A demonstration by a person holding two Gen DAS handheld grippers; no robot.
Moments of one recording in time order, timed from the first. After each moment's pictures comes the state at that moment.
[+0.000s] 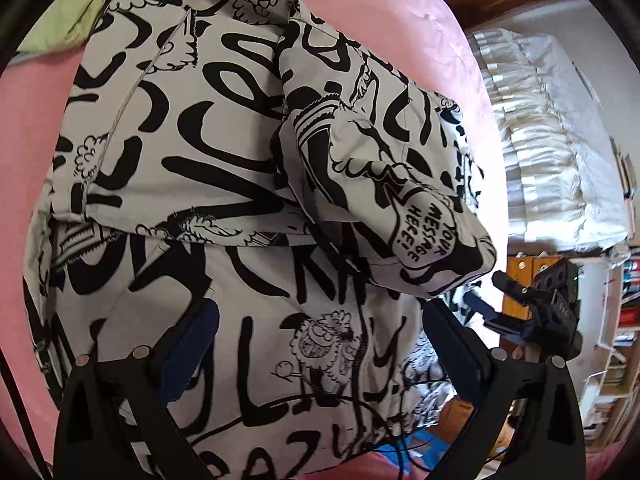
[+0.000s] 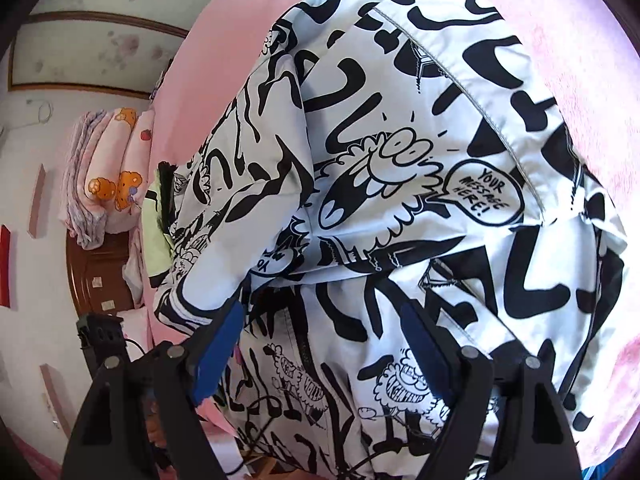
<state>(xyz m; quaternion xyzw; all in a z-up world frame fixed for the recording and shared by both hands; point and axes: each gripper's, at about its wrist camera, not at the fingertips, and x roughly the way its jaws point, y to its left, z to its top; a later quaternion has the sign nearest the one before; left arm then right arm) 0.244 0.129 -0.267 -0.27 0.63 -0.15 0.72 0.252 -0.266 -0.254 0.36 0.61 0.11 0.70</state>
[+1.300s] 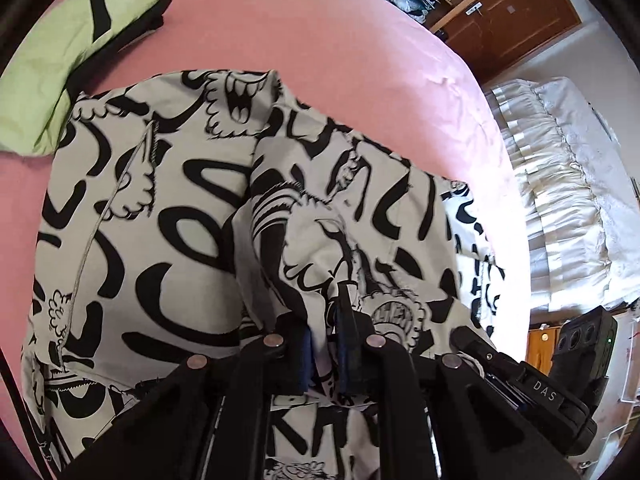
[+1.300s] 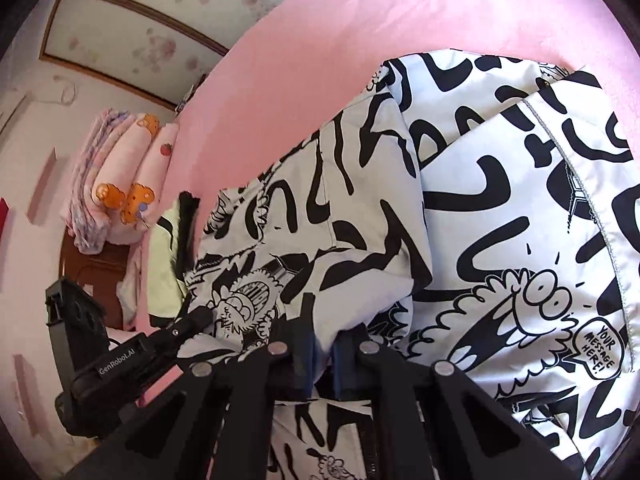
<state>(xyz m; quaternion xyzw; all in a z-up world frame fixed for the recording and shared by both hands) 0.333 0.079 -0.257 -0.24 0.54 -0.07 0.80 0.352 -0.178 -0.239 0.30 0.54 0.12 0.78</state>
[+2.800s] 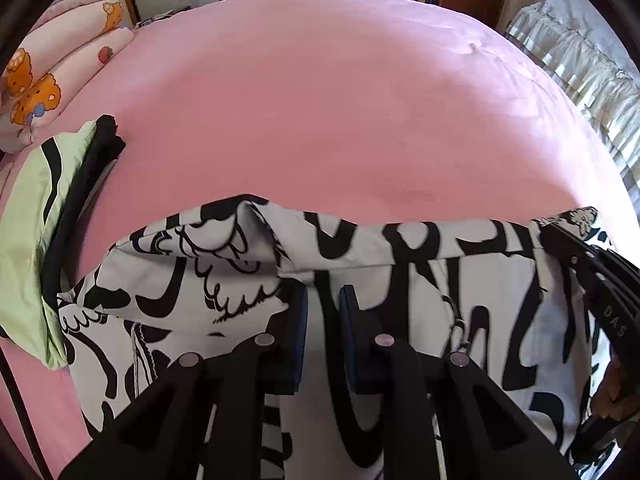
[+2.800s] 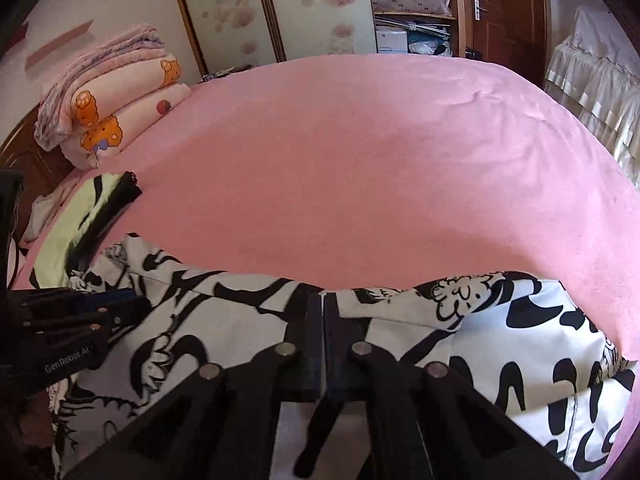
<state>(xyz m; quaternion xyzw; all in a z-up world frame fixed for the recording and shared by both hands) 0.488 0.064 -0.309 0.00 0.52 0.01 0.85 0.490 -0.150 -0.272 0.01 0.43 0.13 0.89</state>
